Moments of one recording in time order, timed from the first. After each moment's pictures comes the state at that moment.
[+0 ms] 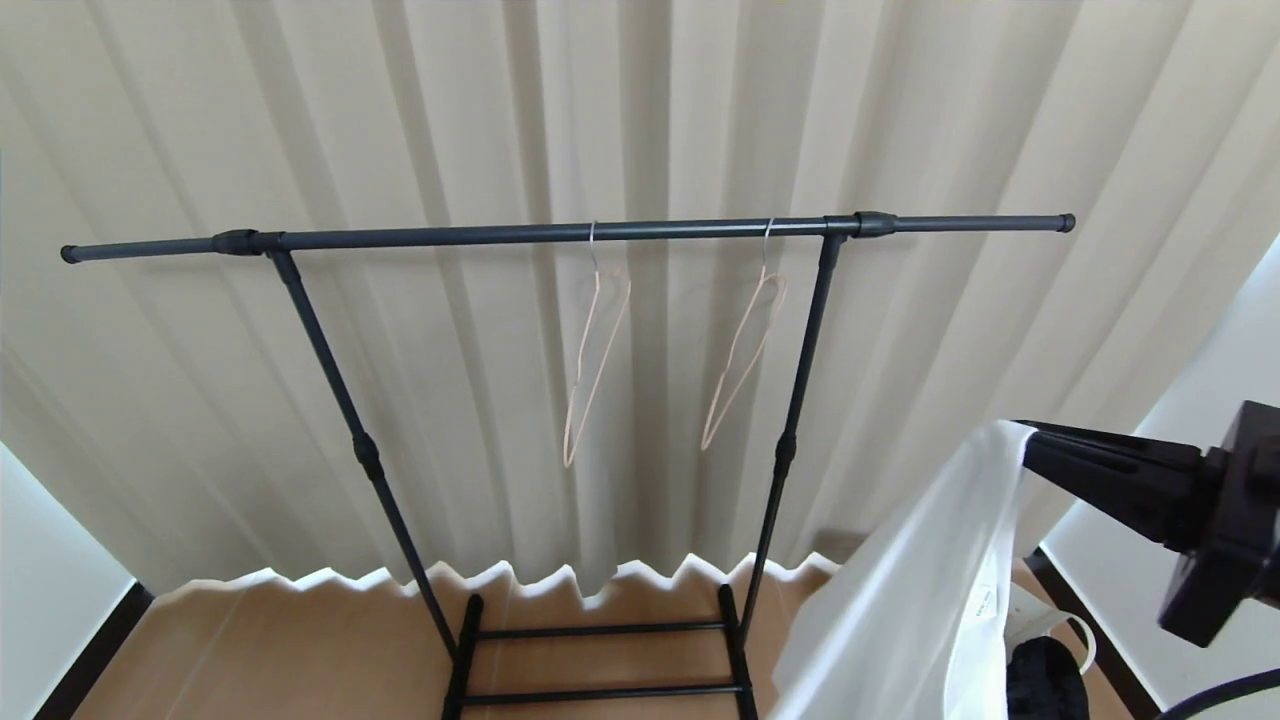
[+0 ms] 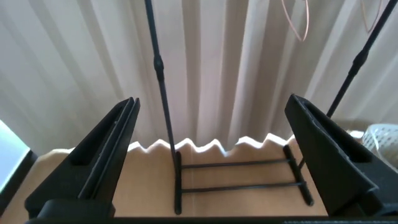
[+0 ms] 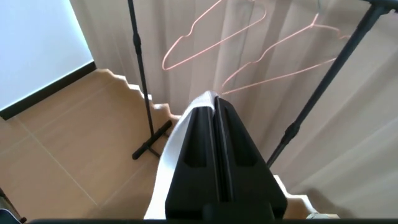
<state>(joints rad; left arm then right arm) -0.01 0.01 0.00 -0.01 0.02 0.05 0.58 1.11 -0.57 -0.40 0.08 -0.05</state>
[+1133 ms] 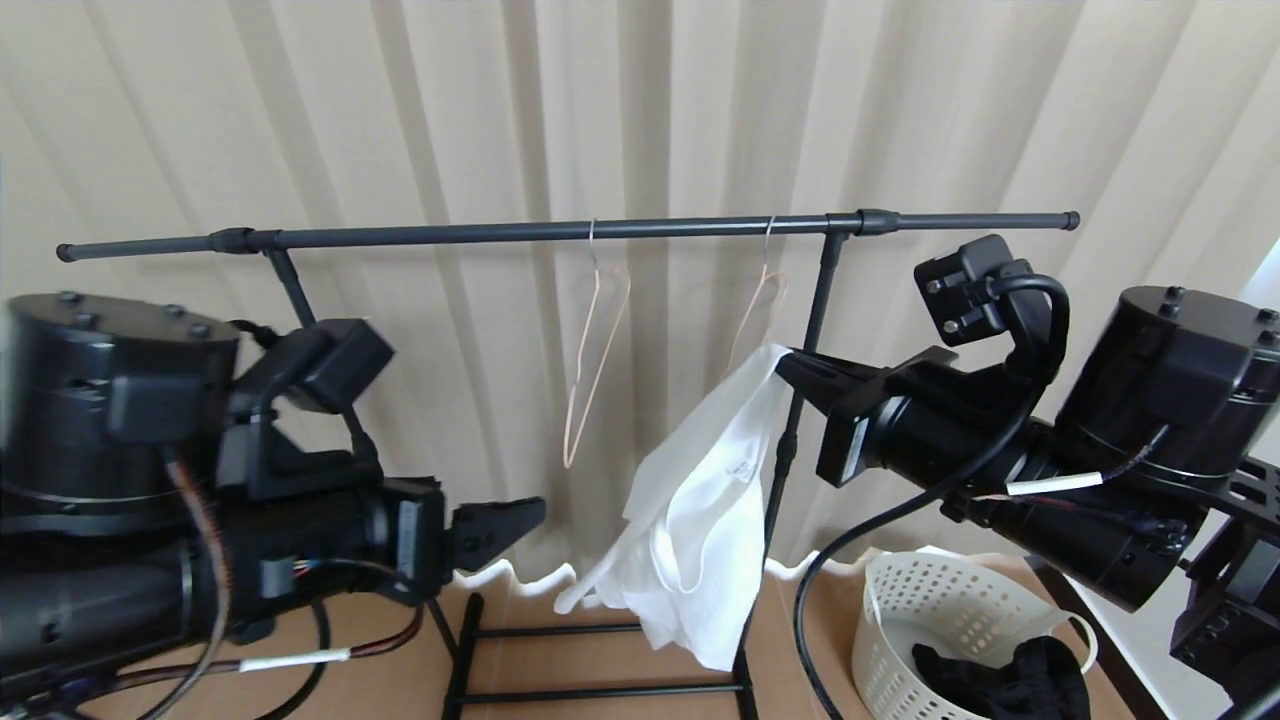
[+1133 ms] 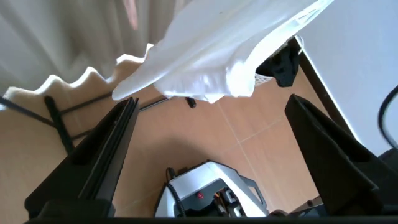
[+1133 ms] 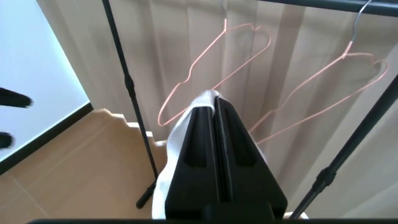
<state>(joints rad) -0.63 1.38 -0.78 -0.07 0.04 -0.25 0.69 1.64 -0.70 -0.93 -0.09 0.04</state>
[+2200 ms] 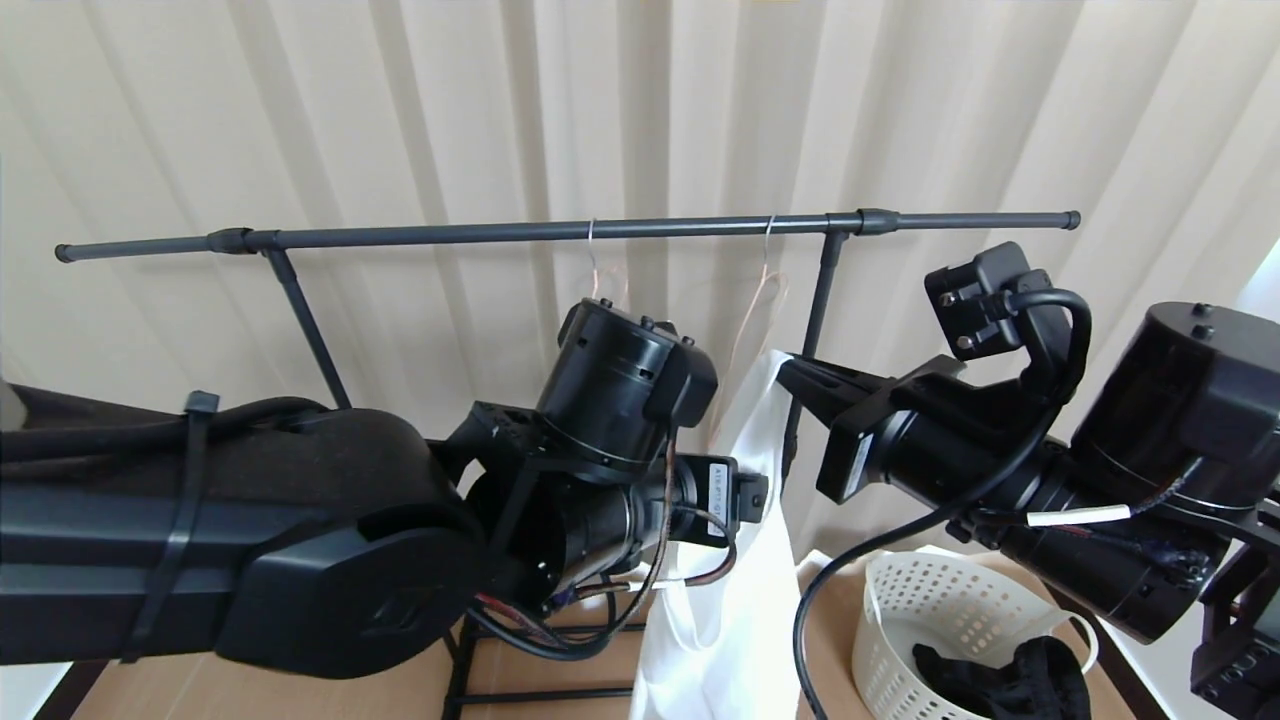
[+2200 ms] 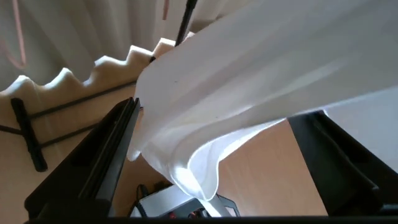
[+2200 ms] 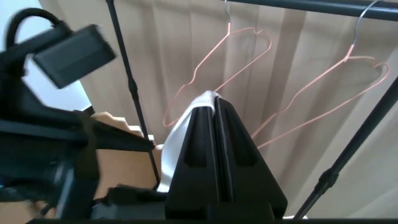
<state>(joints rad) -0.89 1.86 -1.20 -0.08 0.27 -0.43 0.74 1.61 -0.66 -0.96 -0.12 0.03</state>
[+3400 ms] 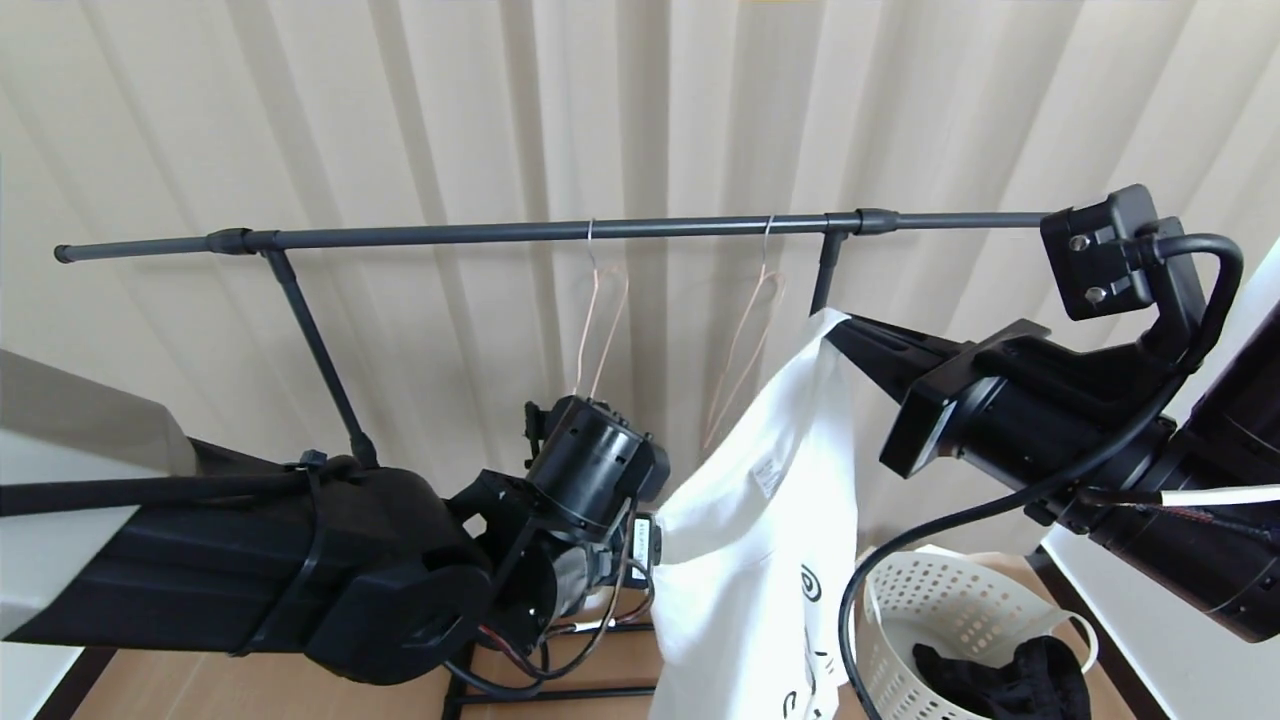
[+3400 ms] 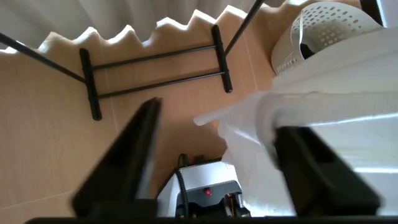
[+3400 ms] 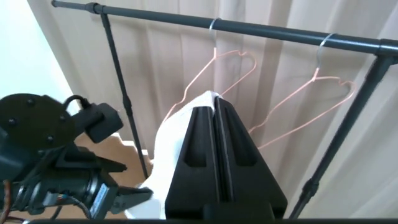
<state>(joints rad) -0.81 1.92 -1.04 -0.09 0.41 -0.47 0.71 1.50 -0.65 -0.92 -0.12 0.02</state>
